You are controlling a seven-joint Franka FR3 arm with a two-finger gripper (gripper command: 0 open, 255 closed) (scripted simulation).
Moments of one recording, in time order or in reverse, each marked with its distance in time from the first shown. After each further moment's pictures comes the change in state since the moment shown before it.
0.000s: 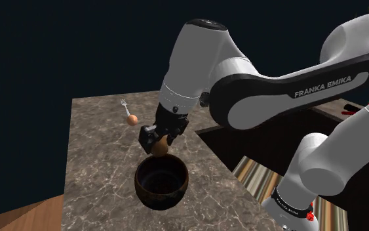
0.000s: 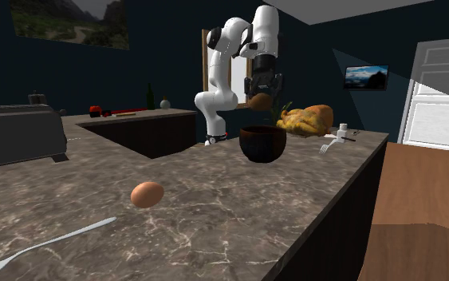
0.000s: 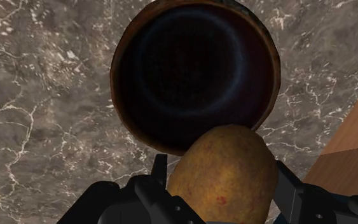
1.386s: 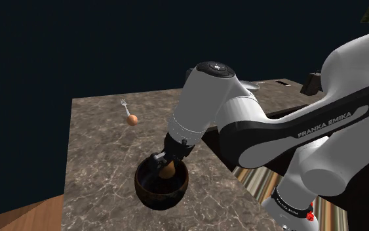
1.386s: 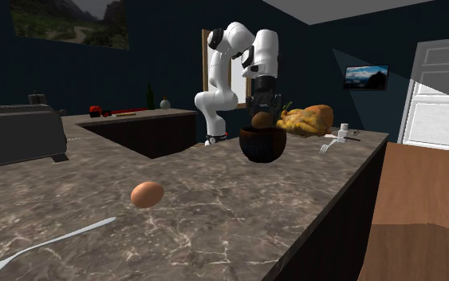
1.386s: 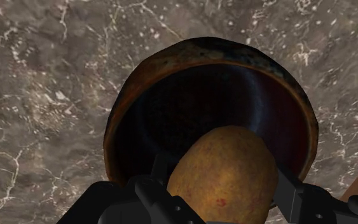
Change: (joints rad) arm 0.029 -0.026 0.046 -0.191 0.029 0.167 0.044
